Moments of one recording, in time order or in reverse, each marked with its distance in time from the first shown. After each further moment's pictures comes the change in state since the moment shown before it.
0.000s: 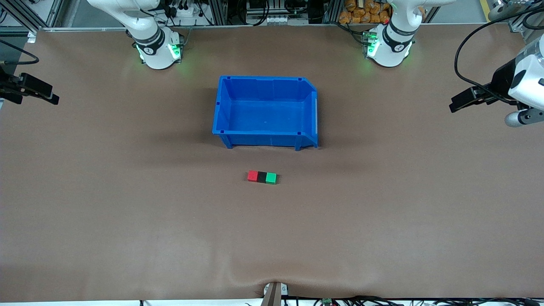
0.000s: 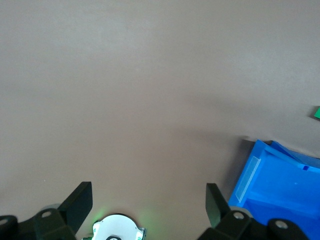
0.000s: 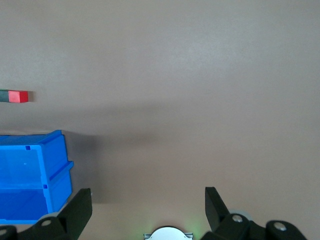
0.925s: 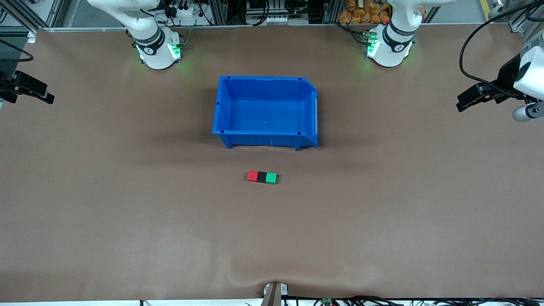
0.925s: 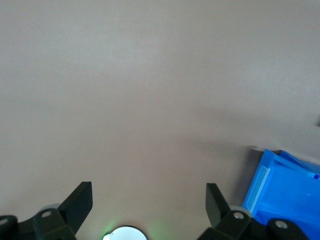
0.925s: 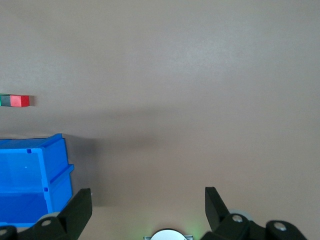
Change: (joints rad) left arm -0.001 -0.030 -0.010 -0.002 0.041 0.036 0.025; right arm -0.002 -0.001 -0.005 0.012 0.000 0.000 0.000
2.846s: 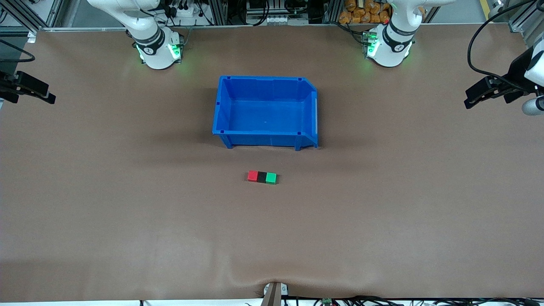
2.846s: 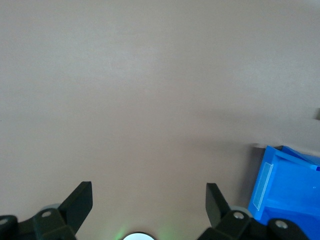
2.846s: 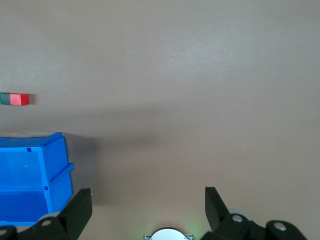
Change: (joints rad) left arm 0.003 -0.002 0.011 0.022 0.000 0.001 0.086; right arm 0.001 0.001 0.003 -0.003 0.000 -0.002 0.000
